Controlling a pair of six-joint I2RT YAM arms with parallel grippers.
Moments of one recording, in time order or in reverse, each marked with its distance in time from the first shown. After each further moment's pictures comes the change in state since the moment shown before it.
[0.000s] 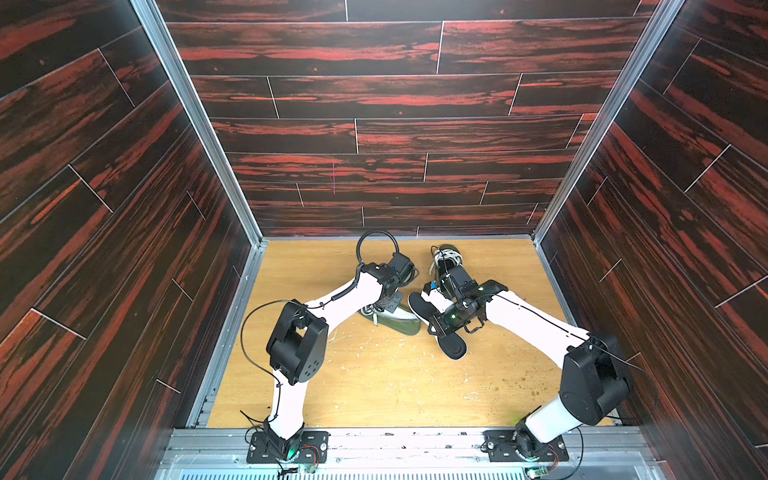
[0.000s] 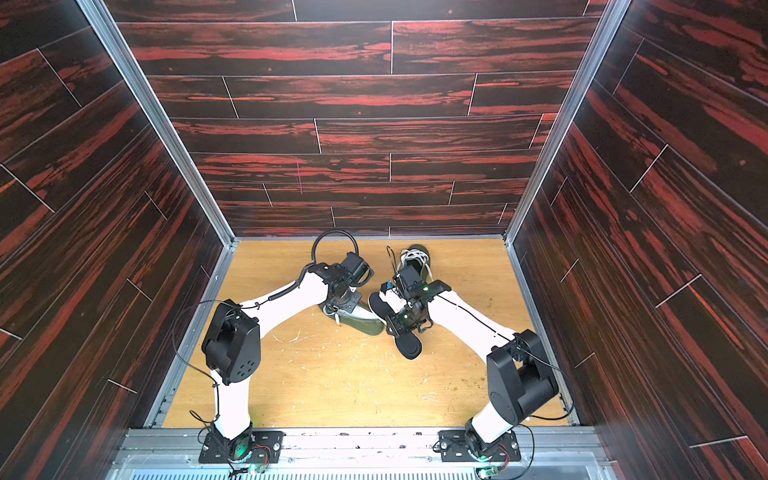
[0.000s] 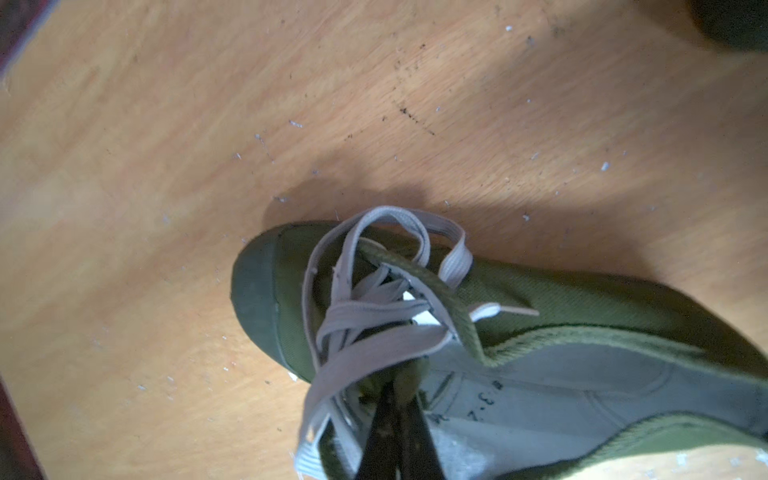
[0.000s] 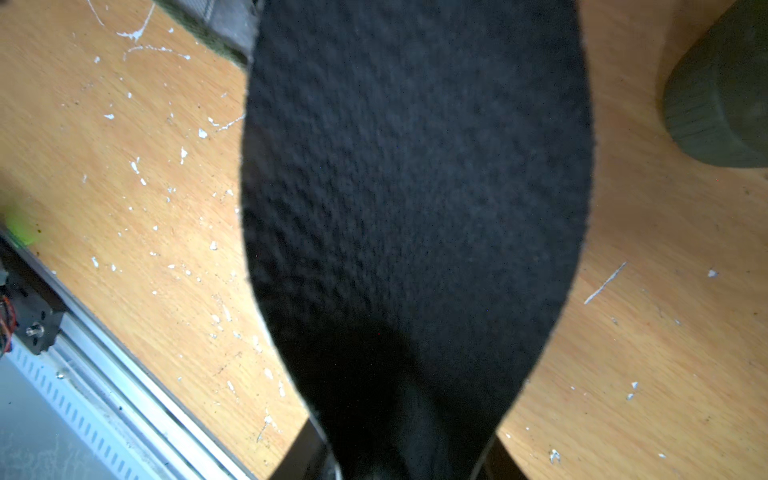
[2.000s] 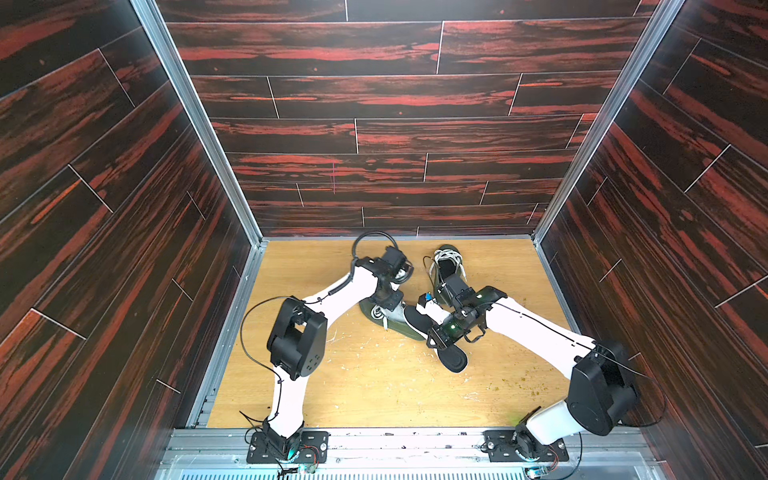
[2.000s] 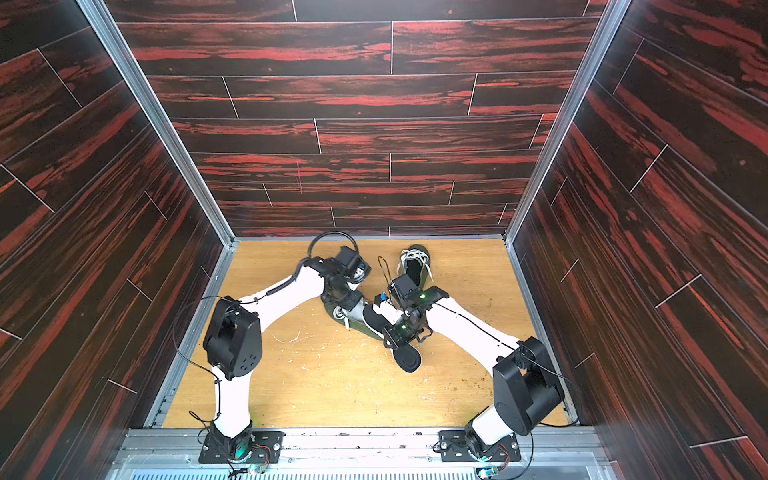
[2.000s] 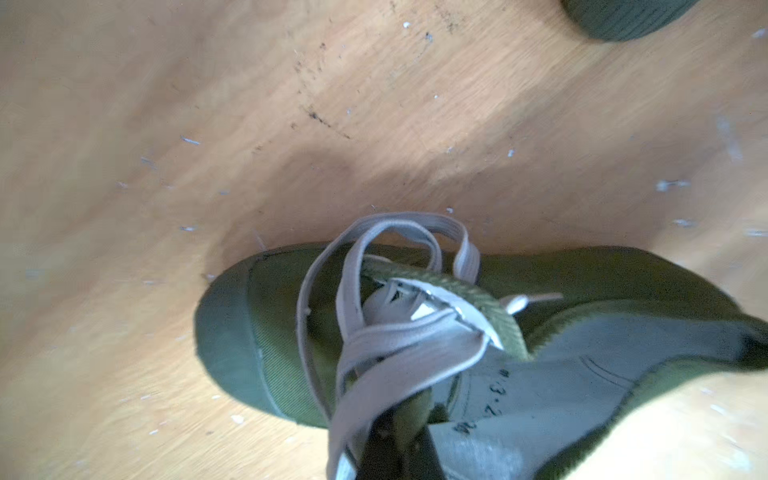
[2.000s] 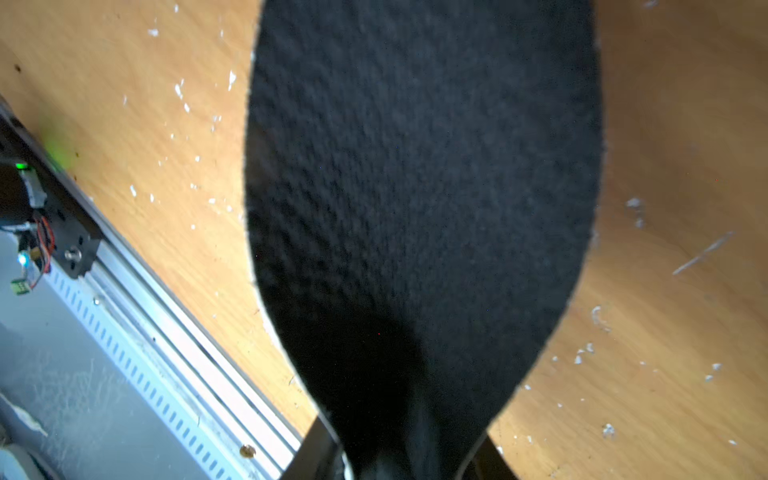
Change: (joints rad) left arm 0.075 0.030 0.048 -0.027 0.318 0.120; right arm 0.081 -0.045 -0.034 -0.084 -0.044 -0.029
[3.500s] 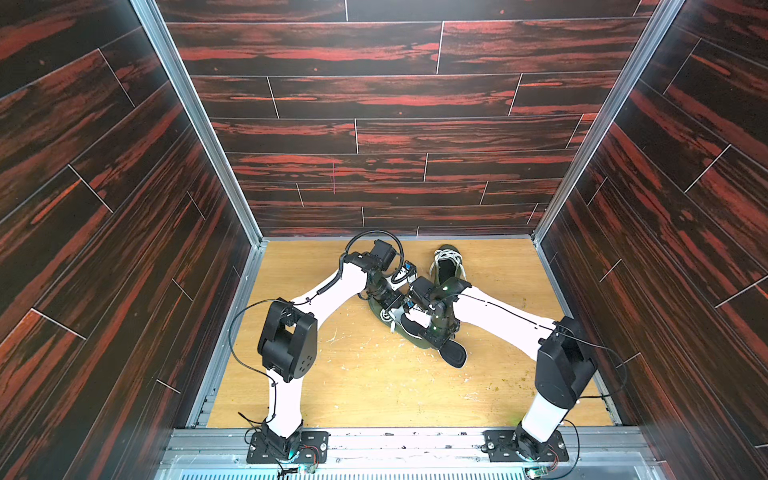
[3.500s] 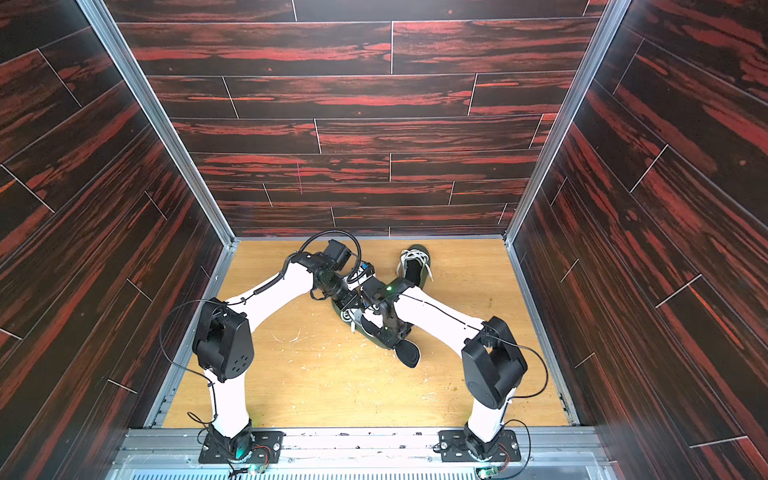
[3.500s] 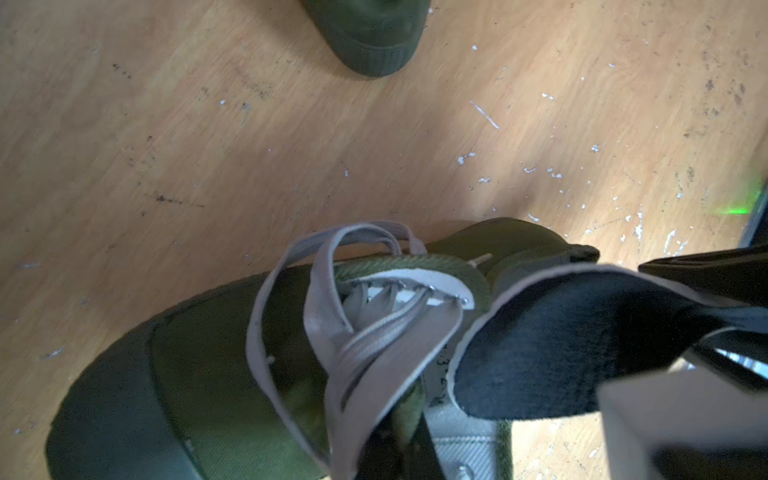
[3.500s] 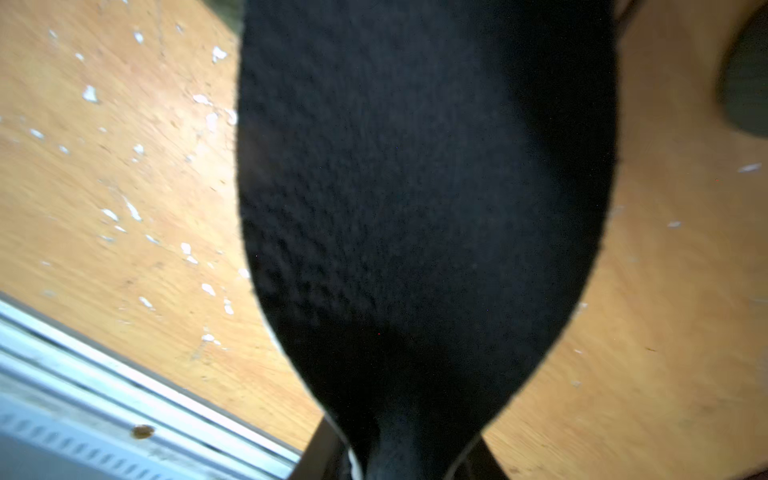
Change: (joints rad) left arm 0.032 -0.053 -0.011 -0.014 0.349 0.294; right arm 0.147 0.206 0.263 -0.280 0.385 -0.029
